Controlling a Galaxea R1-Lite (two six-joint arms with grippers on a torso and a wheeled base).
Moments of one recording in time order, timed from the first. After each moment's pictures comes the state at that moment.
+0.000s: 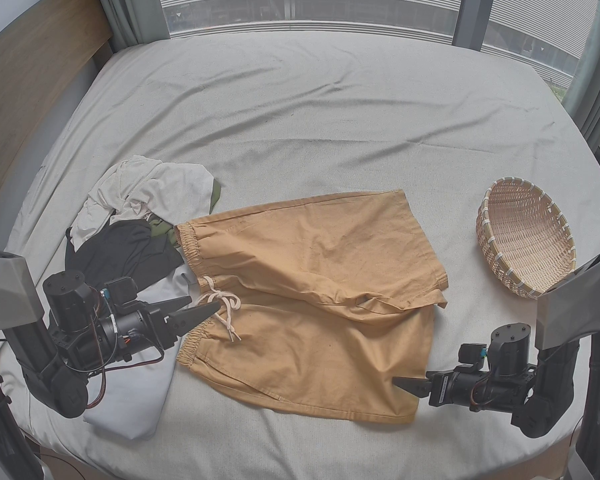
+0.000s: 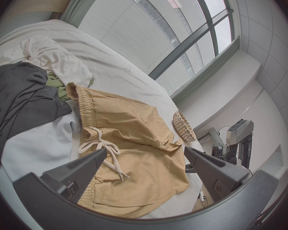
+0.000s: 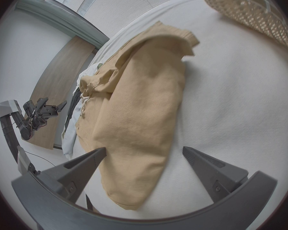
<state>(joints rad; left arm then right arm) -0.15 2.03 -0.31 -1.55 -0.64 -0.40 0.40 2.29 -0.16 -1.54 0.30 0.44</state>
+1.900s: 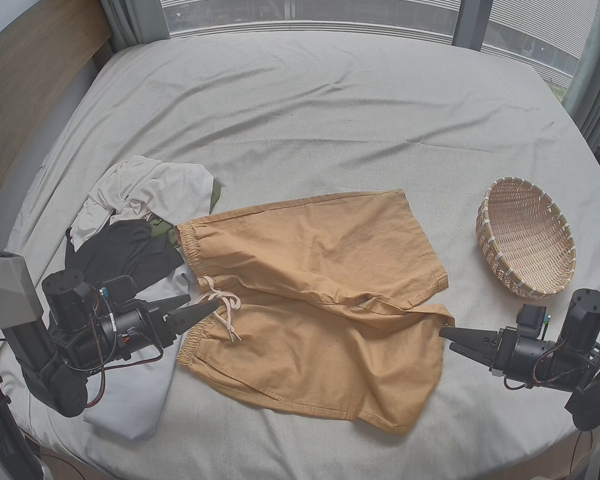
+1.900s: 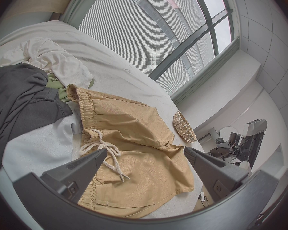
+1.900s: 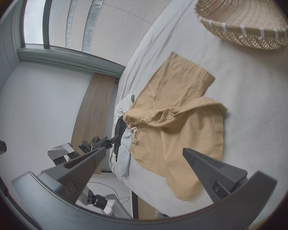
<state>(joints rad) -0.15 2.03 -0.31 -1.55 -0.64 -0.40 0.26 1.84 -0.03 -1.54 0.56 0.77</state>
